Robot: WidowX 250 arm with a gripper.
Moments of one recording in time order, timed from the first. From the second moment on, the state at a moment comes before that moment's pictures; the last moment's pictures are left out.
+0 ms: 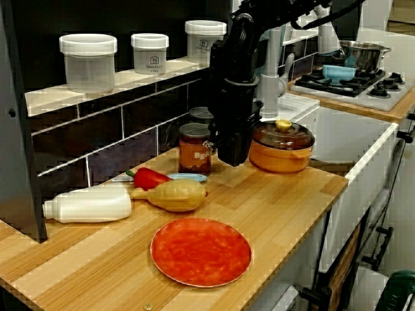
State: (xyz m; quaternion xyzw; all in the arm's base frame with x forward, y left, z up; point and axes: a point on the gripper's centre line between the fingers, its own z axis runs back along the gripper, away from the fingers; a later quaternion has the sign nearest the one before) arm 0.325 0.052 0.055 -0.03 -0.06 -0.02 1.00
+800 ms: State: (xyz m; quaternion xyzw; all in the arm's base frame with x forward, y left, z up) arm 0.307 0.015 0.034 -0.04 -0.02 -0.10 0.99
